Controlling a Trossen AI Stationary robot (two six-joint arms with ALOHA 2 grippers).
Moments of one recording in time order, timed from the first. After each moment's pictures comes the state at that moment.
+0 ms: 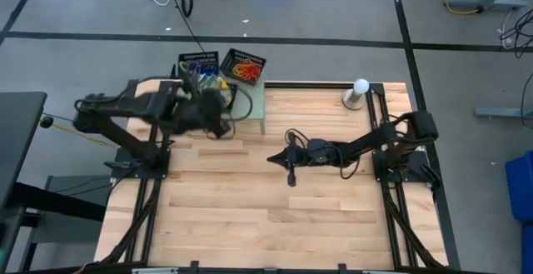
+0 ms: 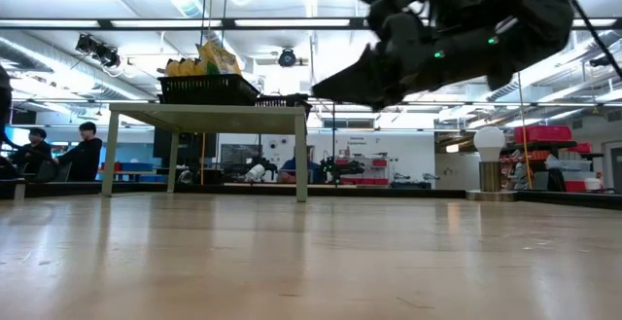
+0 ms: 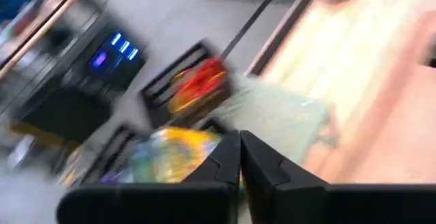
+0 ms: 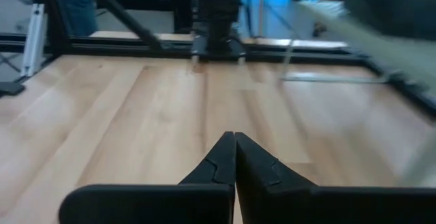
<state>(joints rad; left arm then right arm) -0.12 1.34 1.55 -1.16 -0.94 -0.31 0.08 1.73 0.65 0.86 0.07 -0.03</state>
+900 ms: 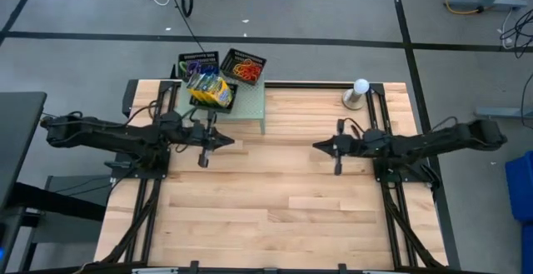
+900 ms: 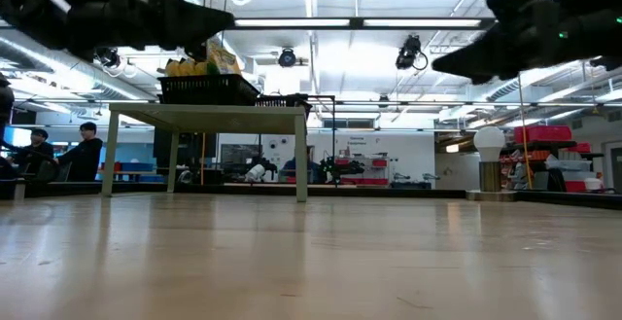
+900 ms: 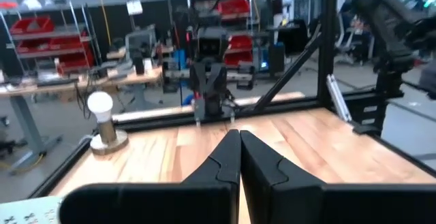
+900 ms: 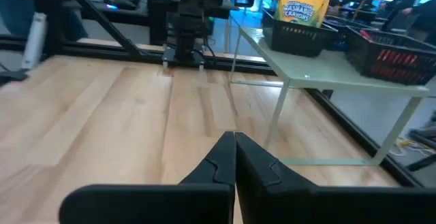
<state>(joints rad) 0.14 0.91 0.26 0.72 0.23 0.13 0.04 0.84 0.20 0.49 0.15 -0.13</state>
